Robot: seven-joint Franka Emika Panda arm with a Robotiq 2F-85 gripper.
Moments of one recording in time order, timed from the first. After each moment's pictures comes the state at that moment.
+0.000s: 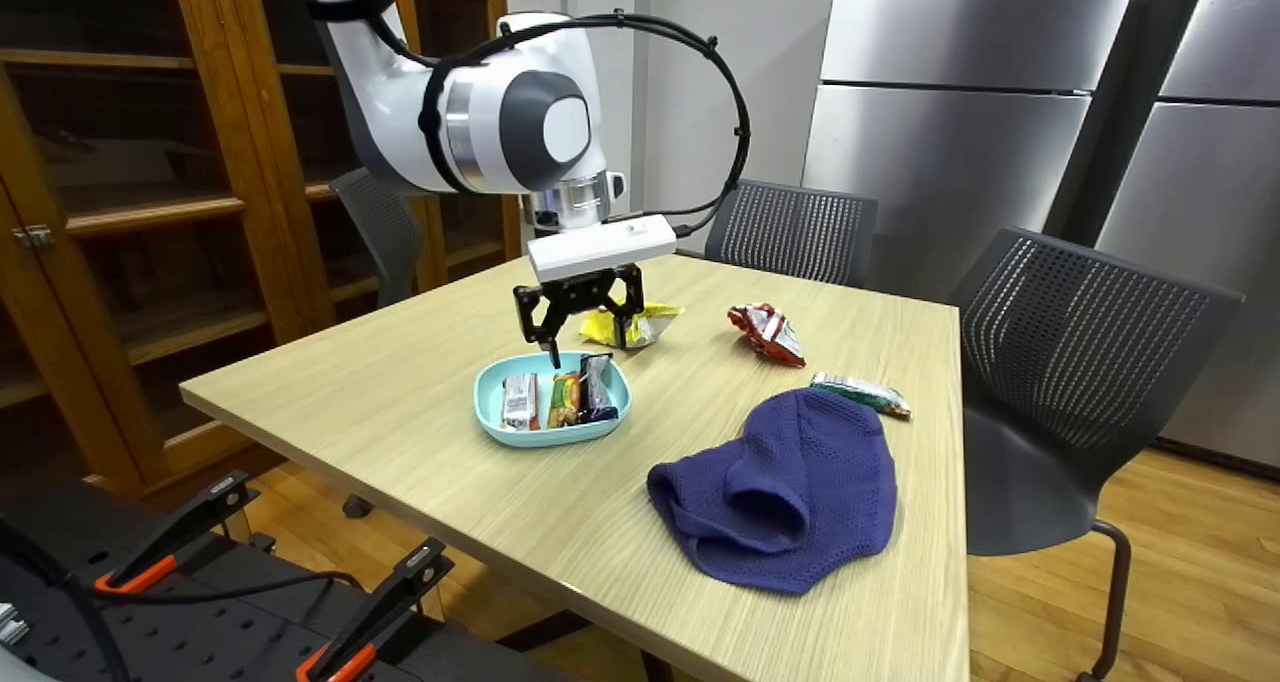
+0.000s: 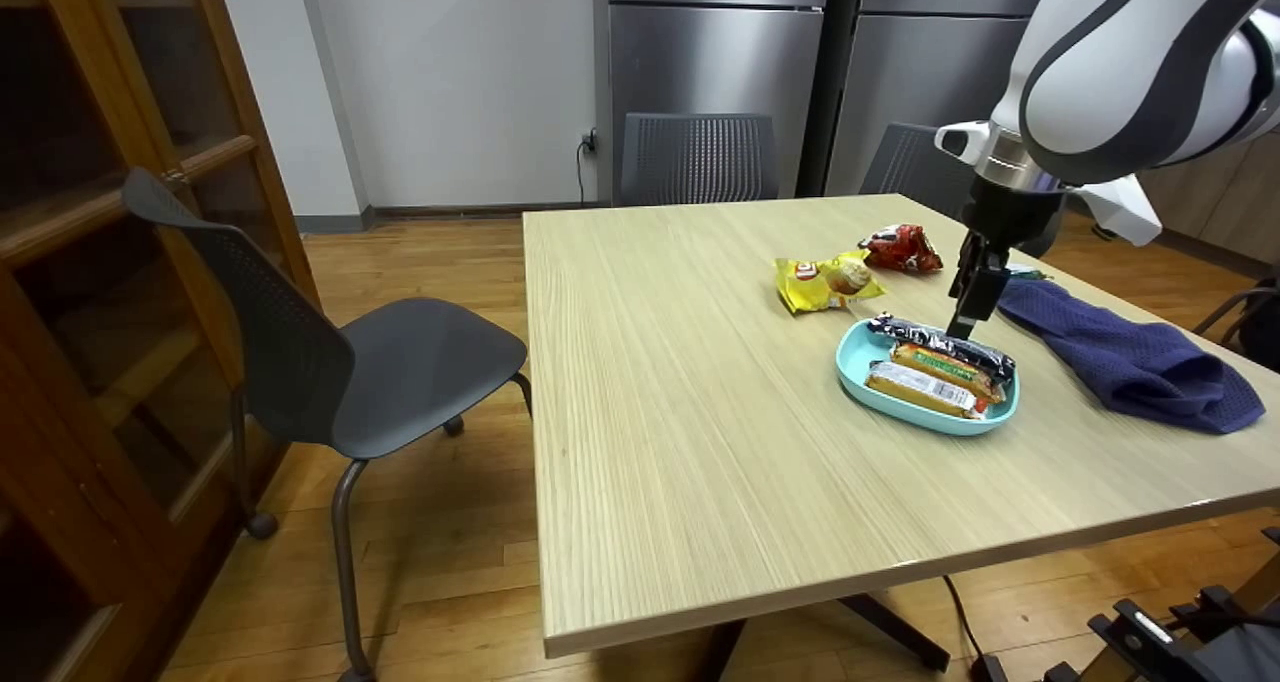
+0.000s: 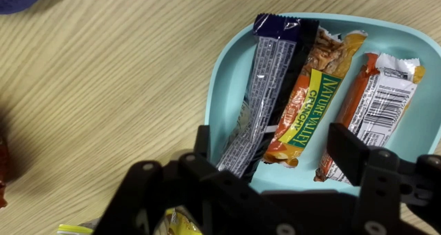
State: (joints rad) arm -0.22 0.35 0.00 -2.42 -0.23 2.92 -0.81
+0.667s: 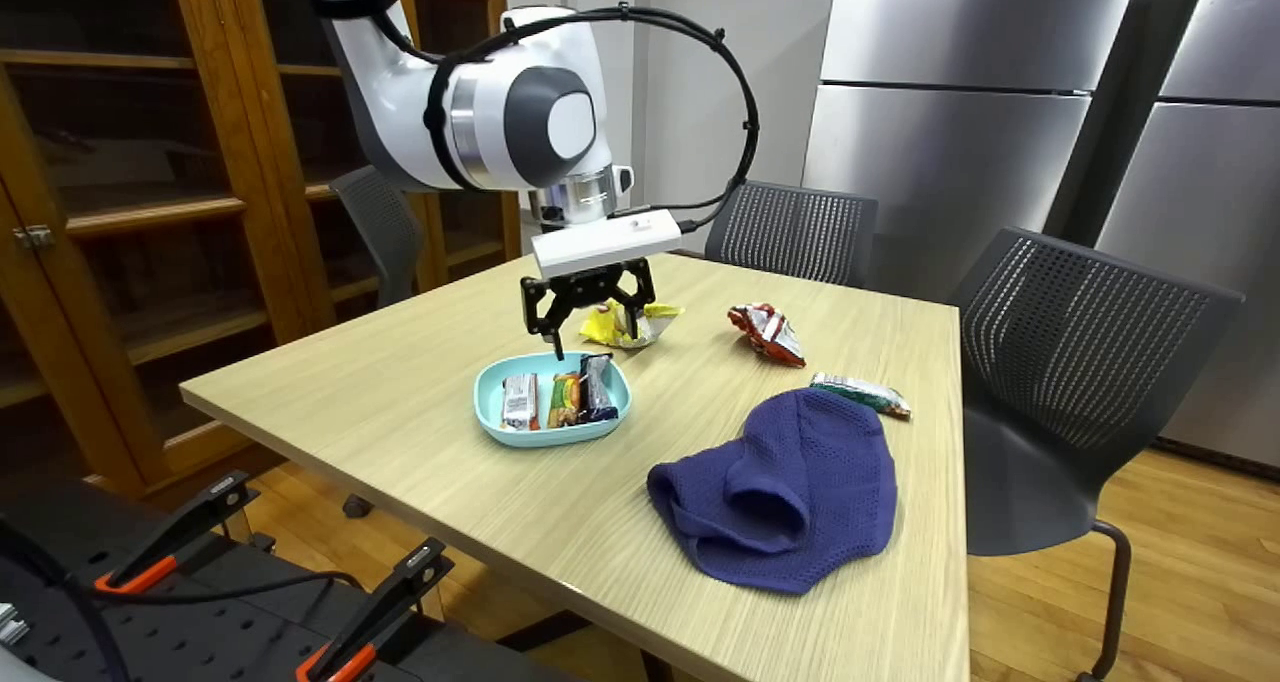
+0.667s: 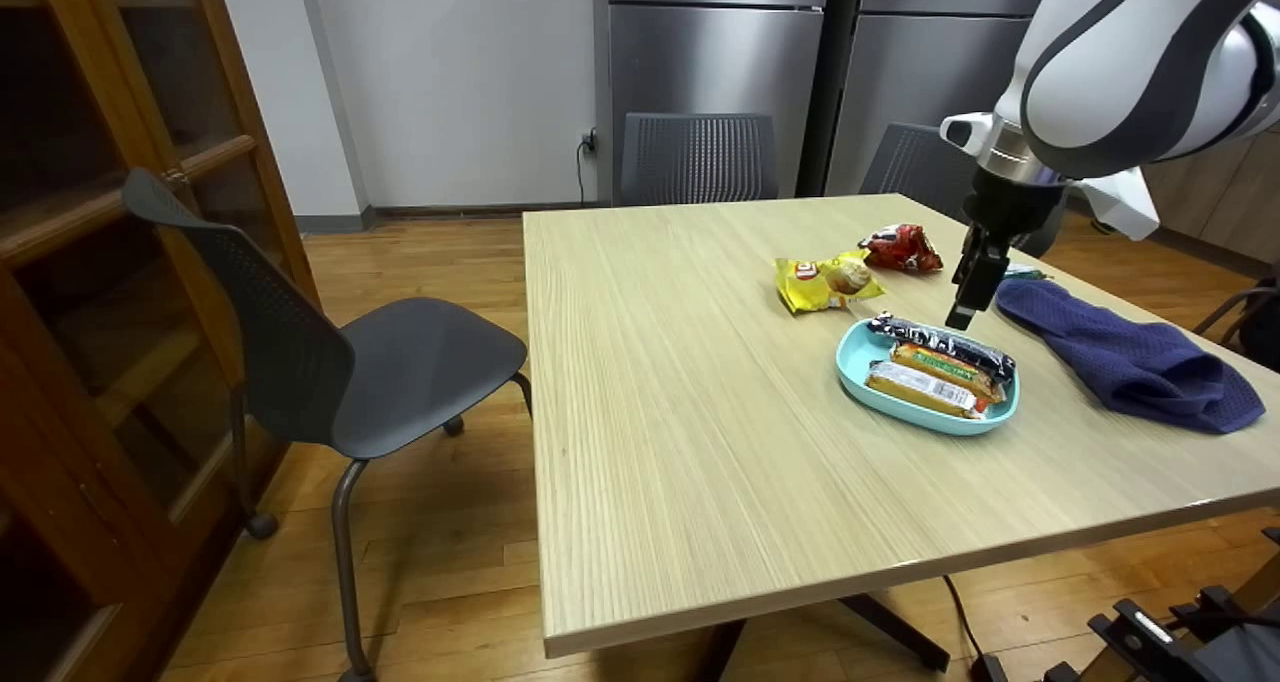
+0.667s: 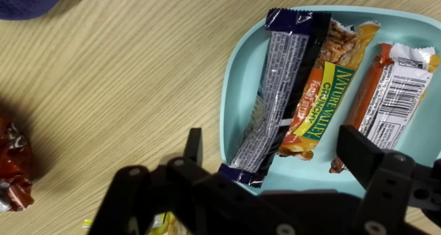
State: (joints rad) arm -0.21 0.35 -0.01 -2.42 -0.23 2.93 -0.78
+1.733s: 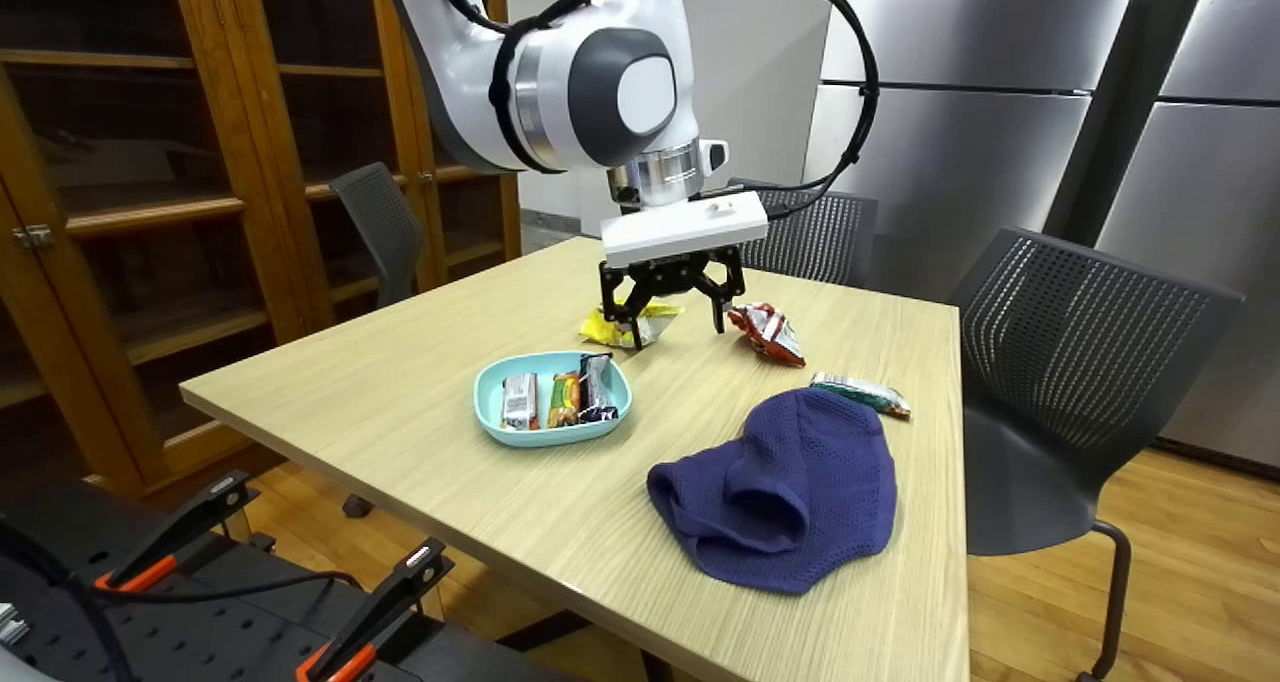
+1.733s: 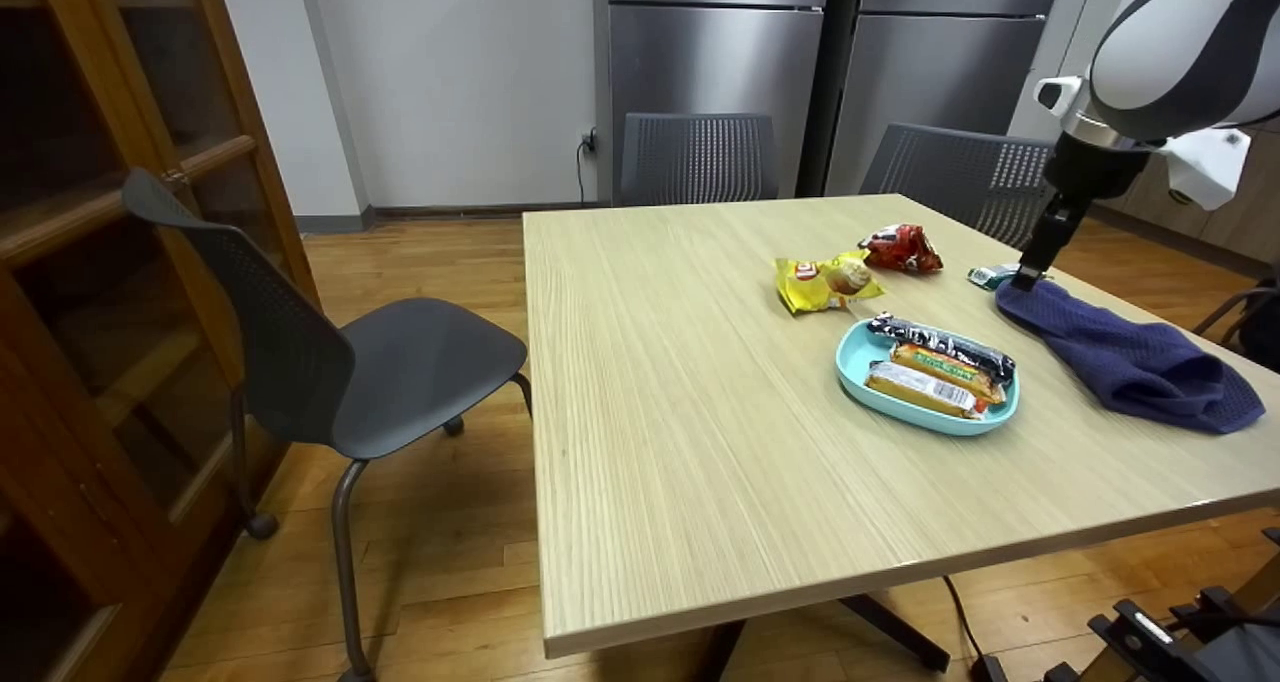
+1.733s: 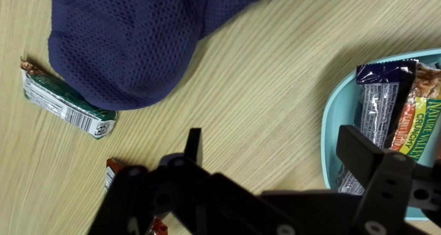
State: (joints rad) arm -0.30 0.30 -0.10 -2.39 -0.19 2.94 -0.73
